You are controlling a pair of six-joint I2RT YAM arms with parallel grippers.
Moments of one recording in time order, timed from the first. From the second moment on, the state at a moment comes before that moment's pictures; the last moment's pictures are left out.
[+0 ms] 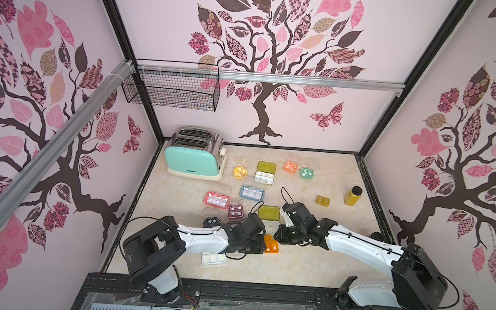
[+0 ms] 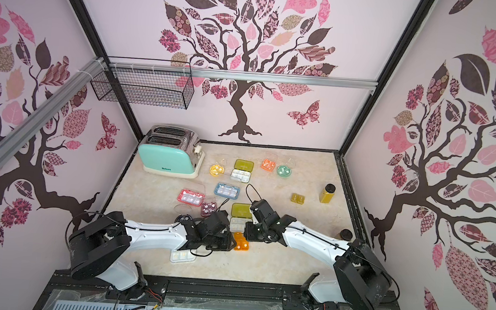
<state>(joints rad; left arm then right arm) -0.99 1.58 0.70 -0.09 0.15 -0.96 0.74 1.34 0.69 -0.37 -0.22 0.66</state>
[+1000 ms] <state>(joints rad) -1.00 1.60 0.74 -0.12 0.11 -0.97 0.74 1.21 0.56 -0.33 -0.32 0.68</state>
